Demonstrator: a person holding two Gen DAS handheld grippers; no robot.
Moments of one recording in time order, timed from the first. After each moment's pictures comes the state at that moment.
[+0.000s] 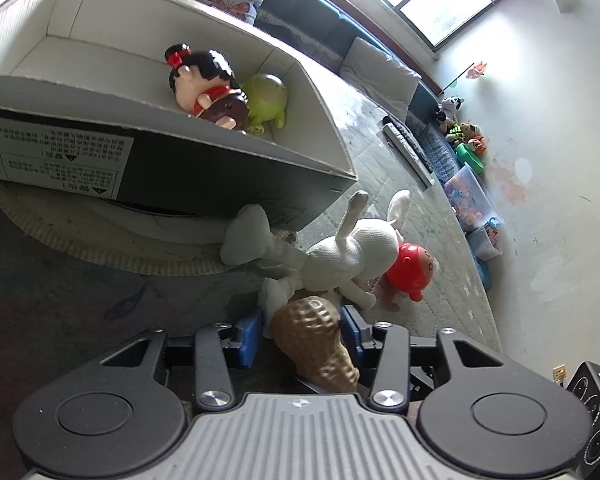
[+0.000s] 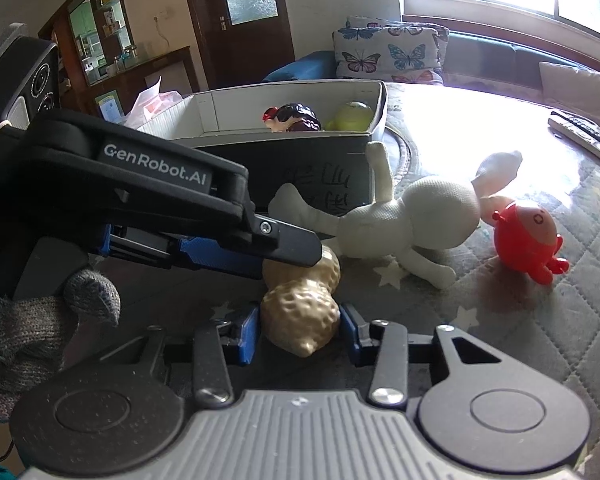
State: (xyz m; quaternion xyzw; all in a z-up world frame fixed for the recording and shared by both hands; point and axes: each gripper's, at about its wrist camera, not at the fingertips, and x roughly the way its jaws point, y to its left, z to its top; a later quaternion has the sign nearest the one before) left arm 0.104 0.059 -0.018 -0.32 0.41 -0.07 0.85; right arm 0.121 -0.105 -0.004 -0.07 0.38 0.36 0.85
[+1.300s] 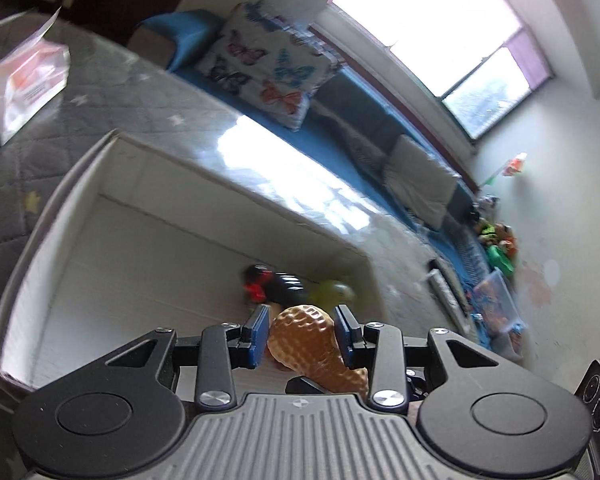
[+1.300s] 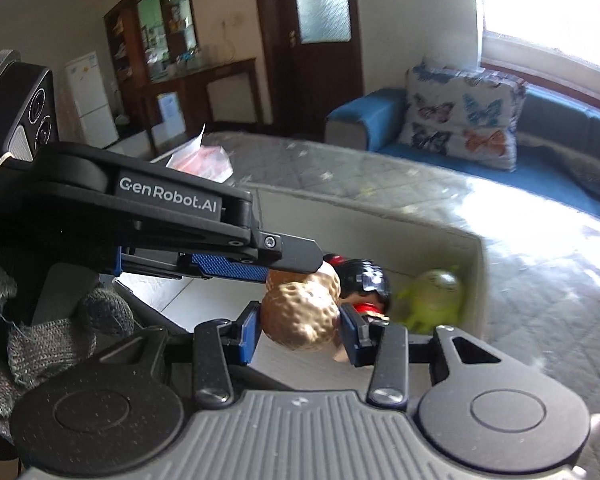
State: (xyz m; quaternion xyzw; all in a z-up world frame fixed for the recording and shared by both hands) left arm 0.176 0.182 0.031 -0.36 0.33 0.04 0.87; right arm 0.246 0.032 0.057 -0.11 0.35 0.45 0.81
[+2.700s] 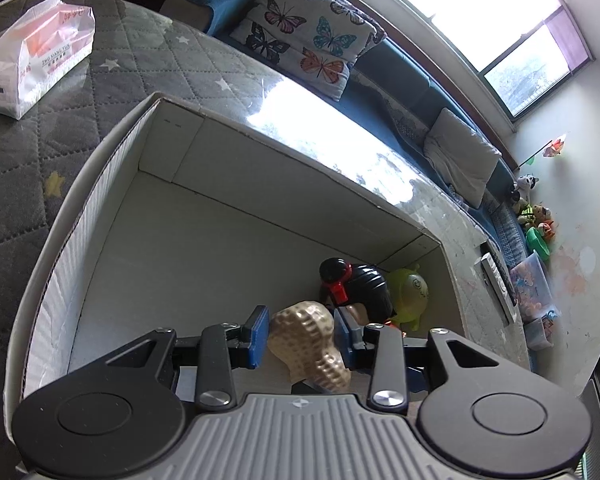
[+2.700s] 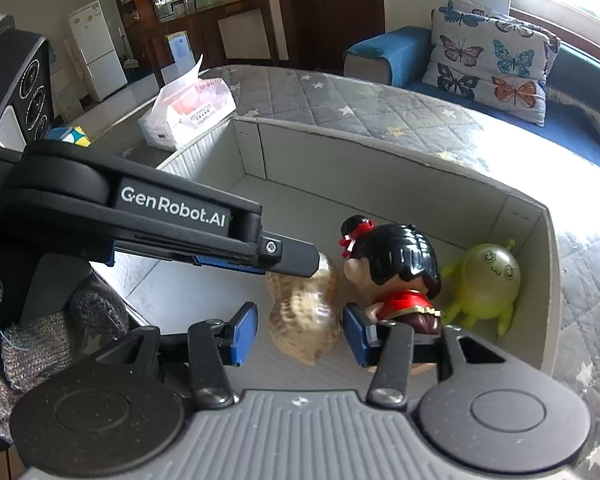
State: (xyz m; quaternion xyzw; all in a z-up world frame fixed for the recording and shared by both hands) left arm 0.195 0.199 0.001 -0.35 0.38 0.07 0.85; right arm 0.257 0.065 0.009 -0.15 0.41 0.45 0.78
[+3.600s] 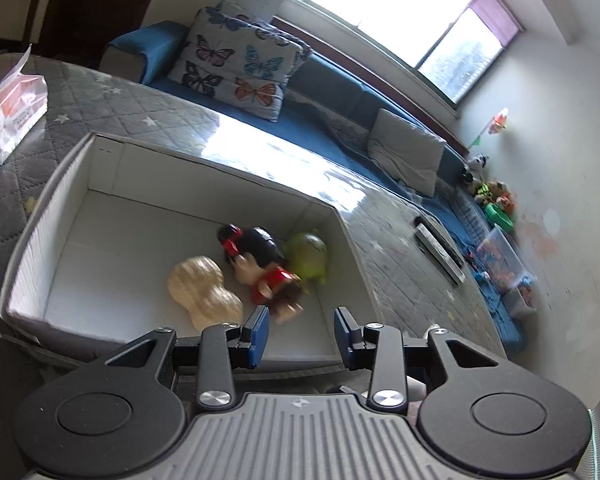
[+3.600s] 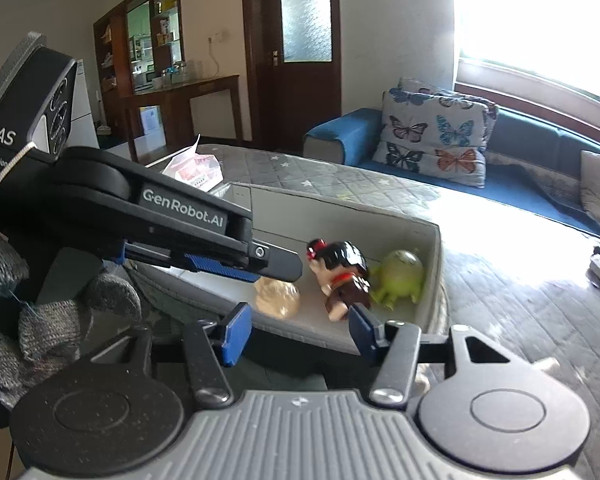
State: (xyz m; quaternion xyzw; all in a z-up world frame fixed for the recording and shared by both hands) left arm 0.139 0.120 0.051 -0.28 0.34 0.01 0.90; right arm 0.168 -0.035 0.050 -0.12 0.29 0.41 0.86
